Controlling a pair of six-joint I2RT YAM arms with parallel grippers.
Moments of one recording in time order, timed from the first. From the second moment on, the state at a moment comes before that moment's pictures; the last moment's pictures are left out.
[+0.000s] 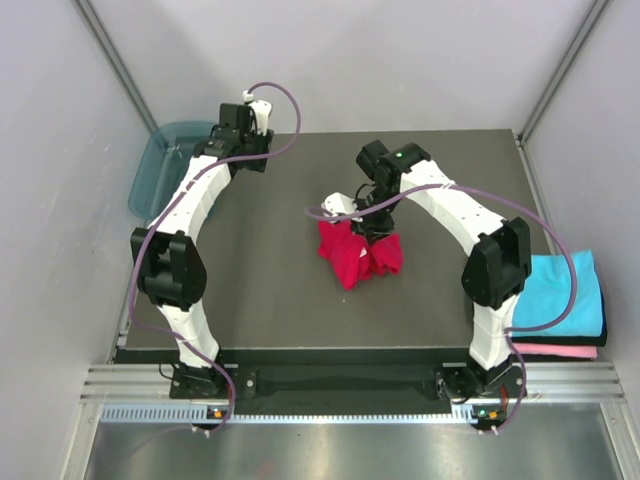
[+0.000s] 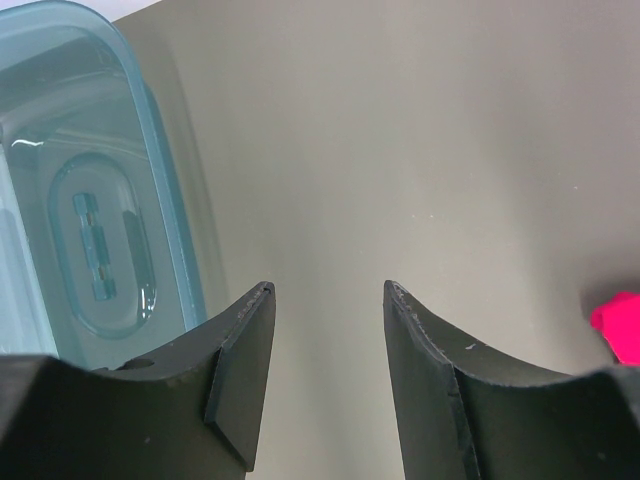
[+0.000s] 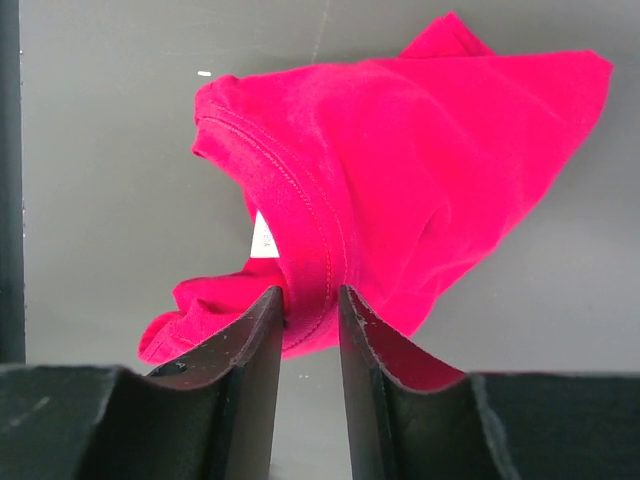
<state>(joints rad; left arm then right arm) -0.20 1.86 1.76 -0.57 -0.06 0.15 0.60 1.93 1.86 -1.35 -0.45 -1.23</state>
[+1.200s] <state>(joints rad) -0.20 1.91 1.83 -0.55 -0.11 0.17 0.44 1.80 2.12 -0.64 -0.26 -0.95</state>
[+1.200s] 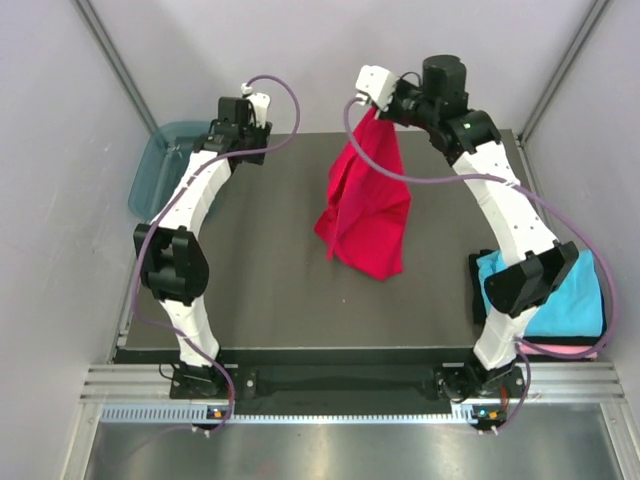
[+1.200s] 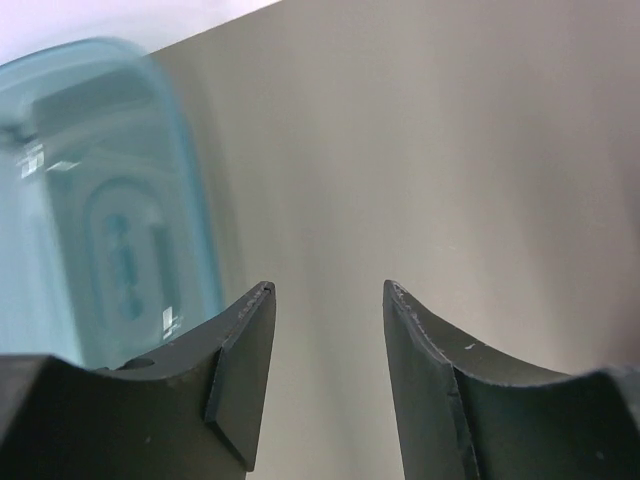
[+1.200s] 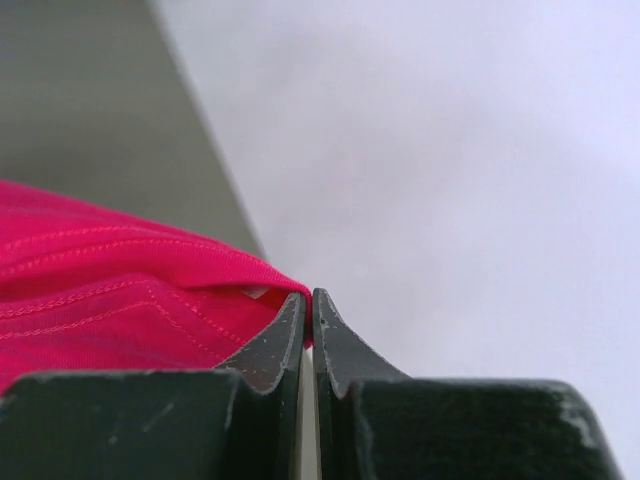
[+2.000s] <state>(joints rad) -0.39 2.27 1.90 -0.59 0.44 0.09 0.25 2.00 1.83 -0.60 -0.06 -0.73</state>
